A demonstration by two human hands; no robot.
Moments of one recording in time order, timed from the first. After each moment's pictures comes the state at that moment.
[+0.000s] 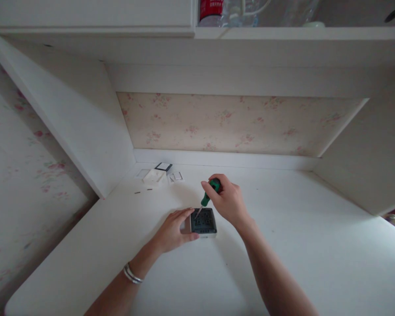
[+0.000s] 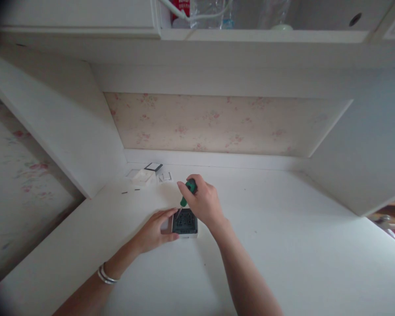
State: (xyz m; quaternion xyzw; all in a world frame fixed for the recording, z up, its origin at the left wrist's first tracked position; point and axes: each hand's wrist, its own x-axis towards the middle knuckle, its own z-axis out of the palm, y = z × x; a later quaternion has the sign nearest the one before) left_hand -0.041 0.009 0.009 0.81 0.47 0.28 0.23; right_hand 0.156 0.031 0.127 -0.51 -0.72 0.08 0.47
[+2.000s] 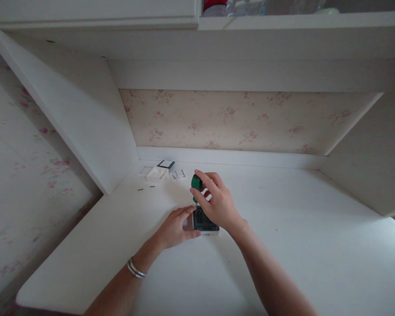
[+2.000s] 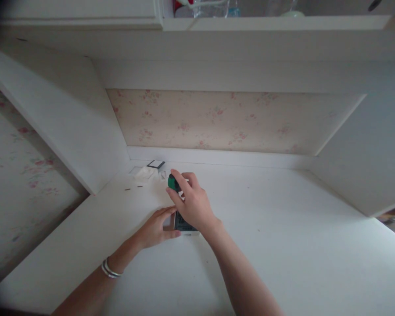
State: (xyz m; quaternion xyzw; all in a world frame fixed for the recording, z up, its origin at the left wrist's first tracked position) left_hand -0.039 0.010 0.011 0.81 0.48 0.26 0.22; right_hand 0.137 0.025 0.117 -0.38 -0.79 0.12 0.47
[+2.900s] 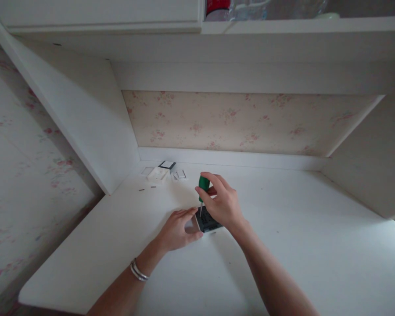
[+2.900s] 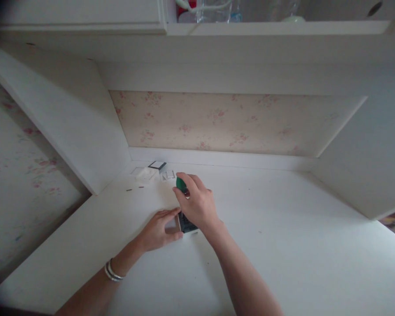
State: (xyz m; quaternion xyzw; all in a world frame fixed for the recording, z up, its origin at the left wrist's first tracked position) left_hand -0.034 0.004 0.013 0.82 0.47 0.26 0.16; right_hand 0.136 0.022 0.122 -0.44 -0.76 0.07 0.47
